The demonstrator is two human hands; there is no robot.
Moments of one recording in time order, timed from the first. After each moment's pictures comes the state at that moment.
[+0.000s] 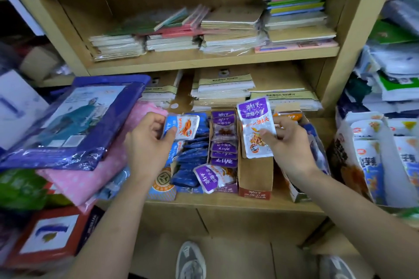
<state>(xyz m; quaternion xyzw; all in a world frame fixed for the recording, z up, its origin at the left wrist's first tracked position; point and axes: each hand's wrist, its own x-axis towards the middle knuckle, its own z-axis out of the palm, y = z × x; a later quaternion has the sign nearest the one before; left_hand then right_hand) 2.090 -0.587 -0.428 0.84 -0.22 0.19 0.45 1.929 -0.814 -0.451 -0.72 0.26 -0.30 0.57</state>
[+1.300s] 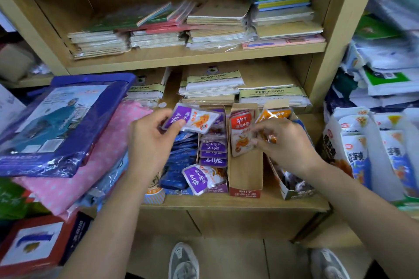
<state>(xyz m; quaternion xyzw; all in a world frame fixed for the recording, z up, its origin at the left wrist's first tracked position) 2.088 -0.613 -0.426 0.80 -0.33 0.11 0.48 1.915 -0.847 -0.454 -0.91 0.16 -0.25 0.28</state>
